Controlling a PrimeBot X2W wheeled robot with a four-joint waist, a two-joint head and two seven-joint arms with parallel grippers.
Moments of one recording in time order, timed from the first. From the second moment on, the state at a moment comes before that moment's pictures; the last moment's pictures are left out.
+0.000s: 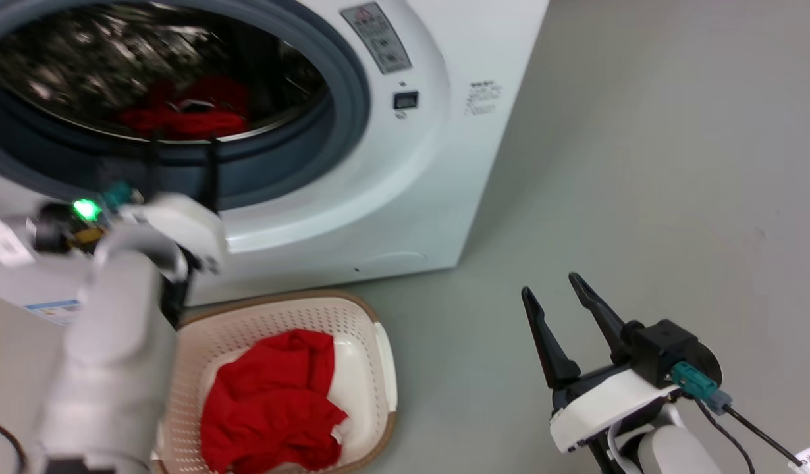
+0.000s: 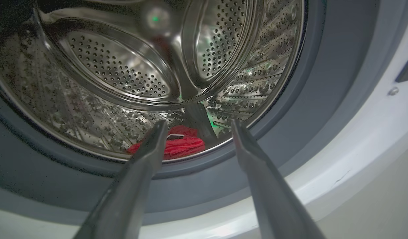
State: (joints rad) left arm -0.72 0.22 -0.07 0.80 -0.09 -0.09 -0.26; right arm -0.14 -0.05 0.24 0.20 0.16 0.13 -0.18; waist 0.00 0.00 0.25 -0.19
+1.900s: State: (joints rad) left arm -1.19 0.64 -0.34 0.94 -0.29 0.02 0.05; right arm -0.28 -0.05 0.37 0.26 0.32 0.13 -0.26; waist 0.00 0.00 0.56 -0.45
